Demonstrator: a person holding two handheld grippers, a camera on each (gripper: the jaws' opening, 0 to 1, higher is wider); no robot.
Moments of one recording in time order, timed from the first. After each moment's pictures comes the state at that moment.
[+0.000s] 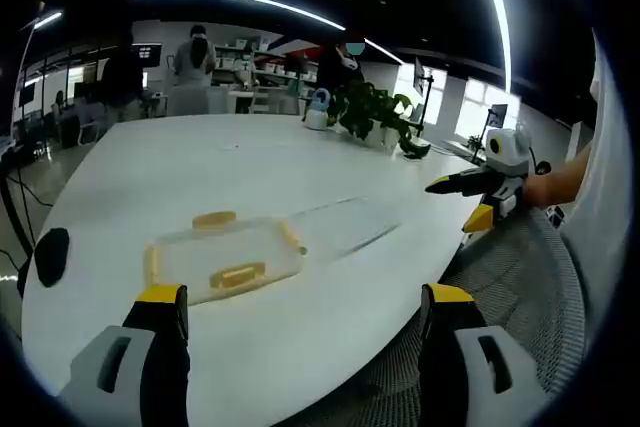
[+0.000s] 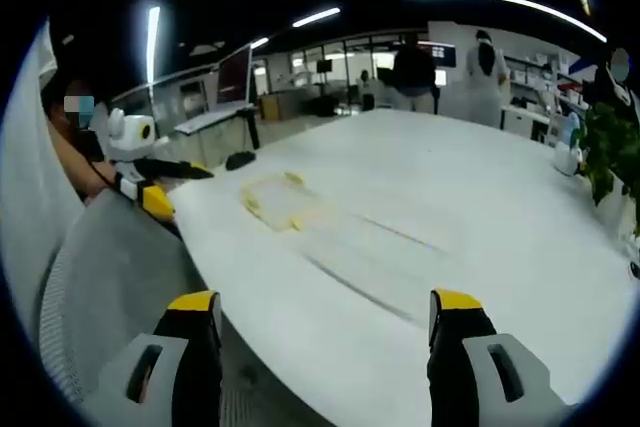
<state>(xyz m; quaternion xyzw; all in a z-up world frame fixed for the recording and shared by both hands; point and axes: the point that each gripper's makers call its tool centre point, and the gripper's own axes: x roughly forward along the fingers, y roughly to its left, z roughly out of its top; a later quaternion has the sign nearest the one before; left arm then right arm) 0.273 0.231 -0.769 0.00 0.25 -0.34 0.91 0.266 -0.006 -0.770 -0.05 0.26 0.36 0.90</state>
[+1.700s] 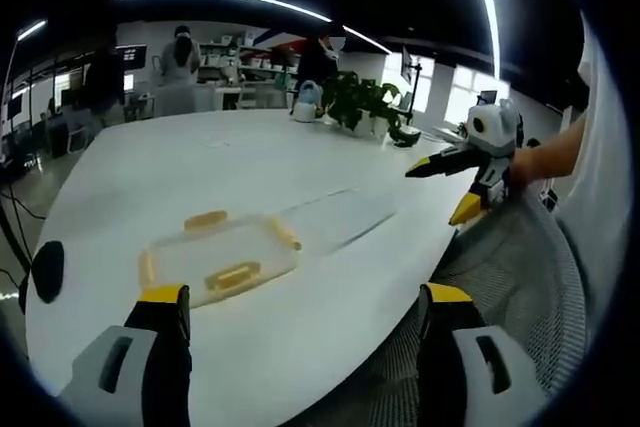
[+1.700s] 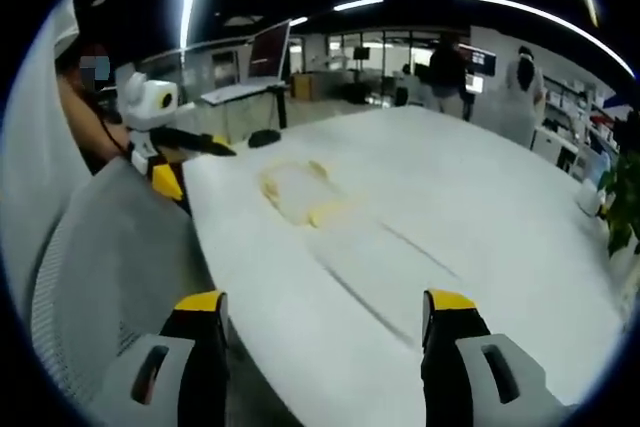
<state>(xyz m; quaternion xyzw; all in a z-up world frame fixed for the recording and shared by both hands) 0.273 0.227 -0.771 0.03 0.26 -0.37 0.89 0.278 0.021 -0.770 -0.13 0.26 0.42 0.86</state>
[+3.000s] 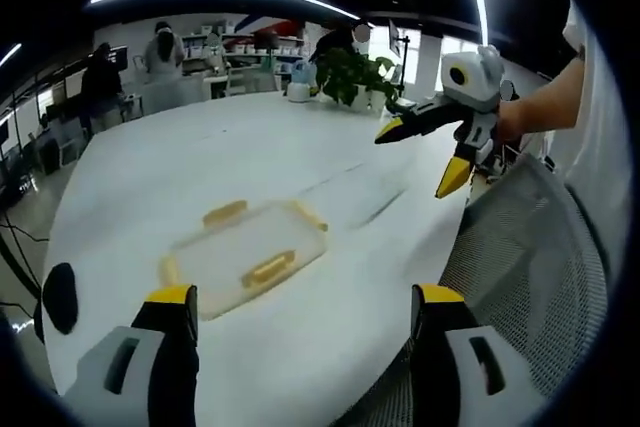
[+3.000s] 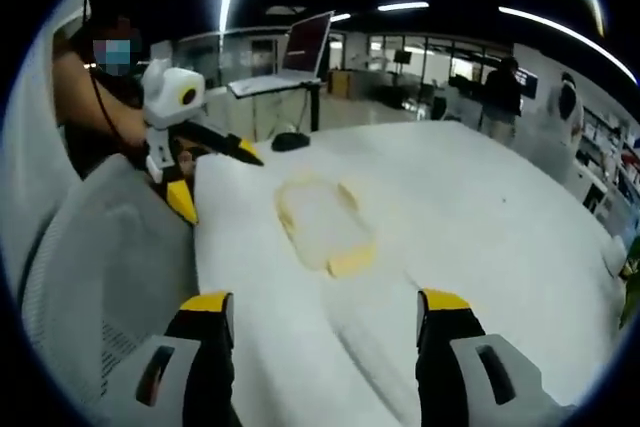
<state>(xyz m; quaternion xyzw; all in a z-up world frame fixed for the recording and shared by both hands) 0.297 0.254 -0.788 0.09 0.28 -0.38 0.88 0.315 0.093 -0.765 -0.17 0.25 0.48 0.82</state>
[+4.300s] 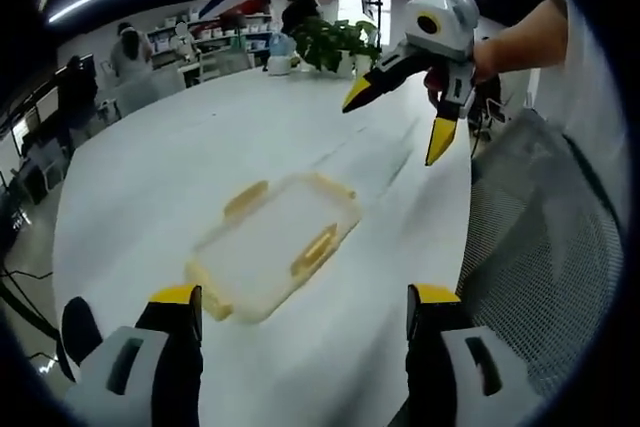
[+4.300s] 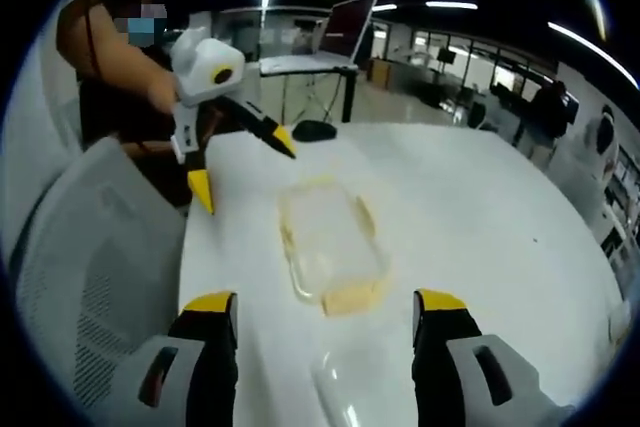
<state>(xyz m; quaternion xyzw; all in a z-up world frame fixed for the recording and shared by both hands) 0.328 0.284 -0.806 0.17 0.31 -0.42 0.83 0.348 0.140 -0.775 -0.24 0.25 0.54 0.77</state>
